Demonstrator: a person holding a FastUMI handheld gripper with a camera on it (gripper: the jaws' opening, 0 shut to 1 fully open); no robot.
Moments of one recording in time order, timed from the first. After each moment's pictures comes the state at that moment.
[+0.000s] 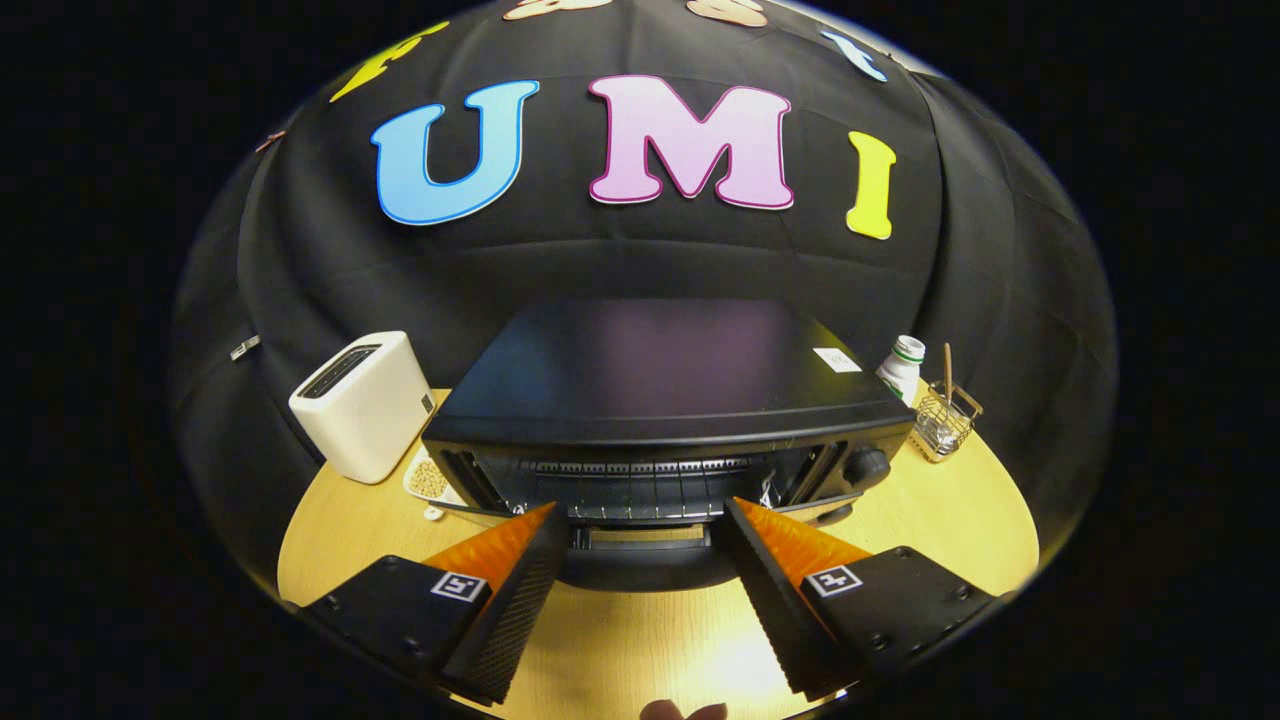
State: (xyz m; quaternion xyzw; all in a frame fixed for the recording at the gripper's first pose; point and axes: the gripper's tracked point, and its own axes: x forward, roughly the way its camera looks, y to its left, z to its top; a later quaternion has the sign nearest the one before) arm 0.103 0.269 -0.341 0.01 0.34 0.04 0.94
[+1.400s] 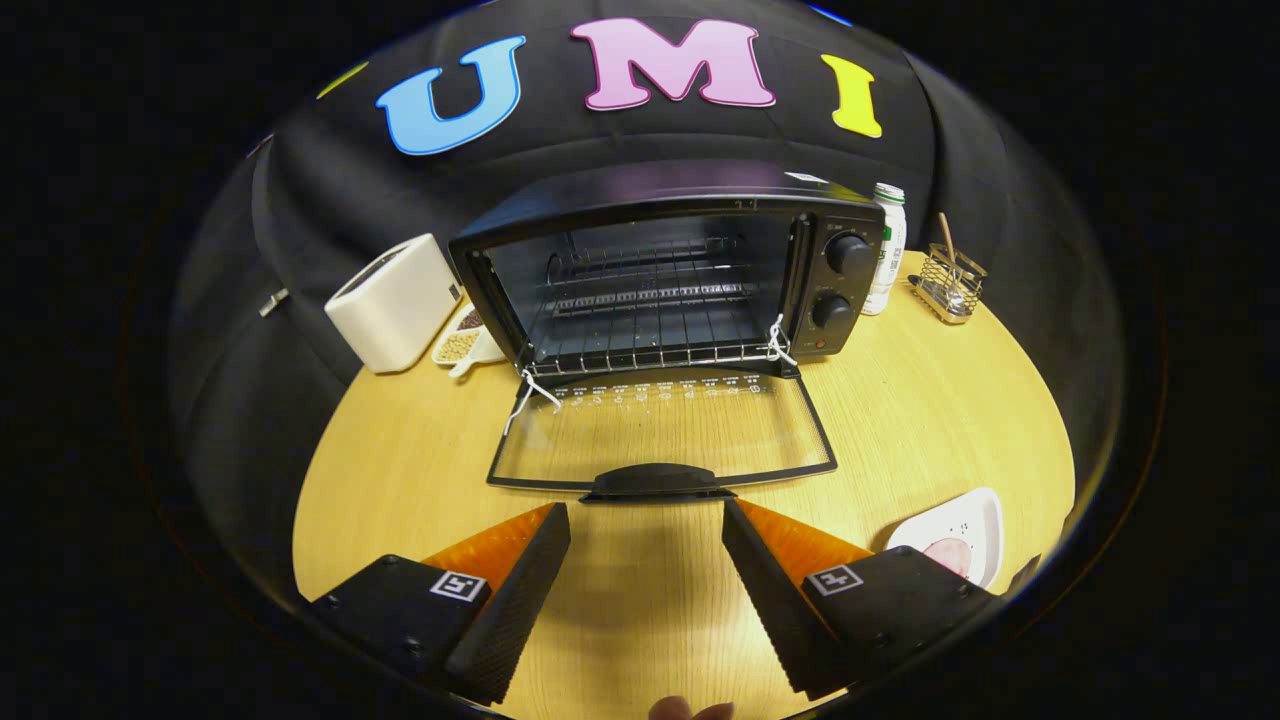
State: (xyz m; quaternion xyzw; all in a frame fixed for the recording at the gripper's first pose) arm -0.037 0.249 -0.390 0.07 0.46 0.08 0.88
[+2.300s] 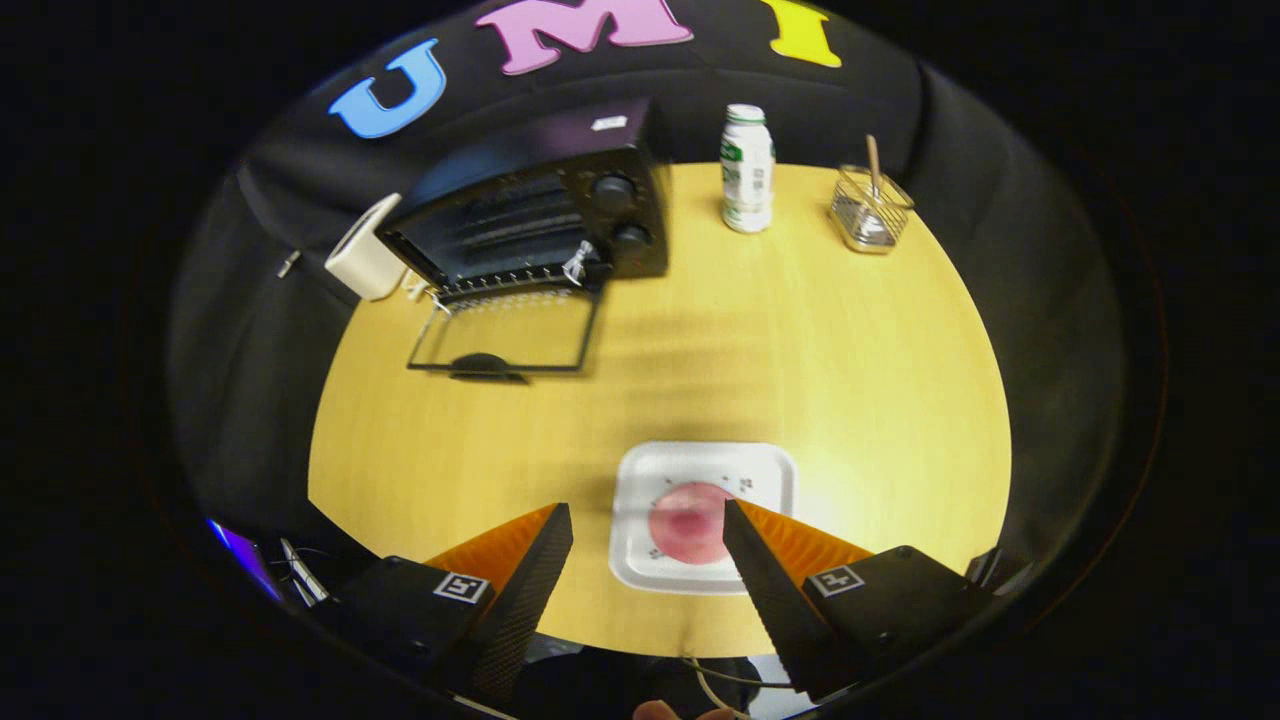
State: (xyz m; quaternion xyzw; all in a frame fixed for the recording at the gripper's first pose) arm -0.091 -0.001 -0.371 0.04 0.62 0.11 0.77
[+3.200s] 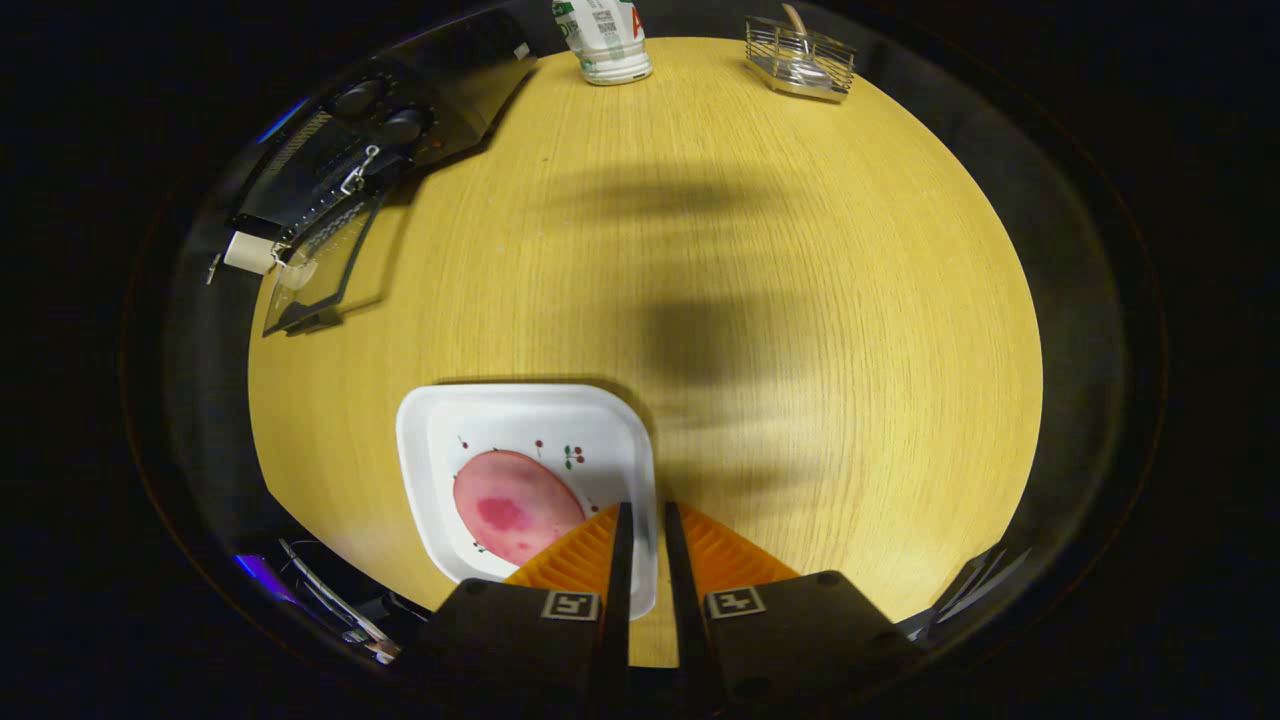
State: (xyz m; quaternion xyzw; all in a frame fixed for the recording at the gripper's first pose) arm -0.112 -0.080 -0.493 0.04 0.74 0.07 0.67
